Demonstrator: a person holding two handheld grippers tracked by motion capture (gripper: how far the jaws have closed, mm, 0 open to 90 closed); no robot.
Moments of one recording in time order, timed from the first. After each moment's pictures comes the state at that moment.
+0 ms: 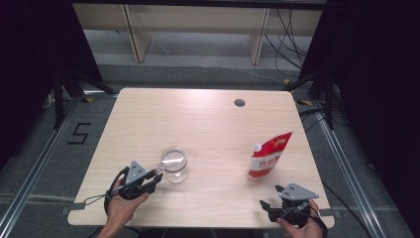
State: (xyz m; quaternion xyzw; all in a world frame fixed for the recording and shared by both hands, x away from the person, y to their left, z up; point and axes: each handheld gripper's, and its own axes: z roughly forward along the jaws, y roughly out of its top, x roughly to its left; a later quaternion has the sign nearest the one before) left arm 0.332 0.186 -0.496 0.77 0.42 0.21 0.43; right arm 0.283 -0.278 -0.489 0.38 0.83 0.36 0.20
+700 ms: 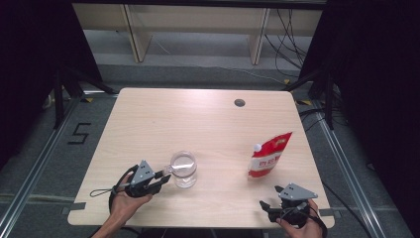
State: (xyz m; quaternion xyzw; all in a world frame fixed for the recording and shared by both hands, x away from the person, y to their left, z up) left arm 0.338 0.174 -0.498 0.81 0.33 0.19 0.45; right arm 0.283 -0.277 -0.490 0.38 0.83 0.36 0.19
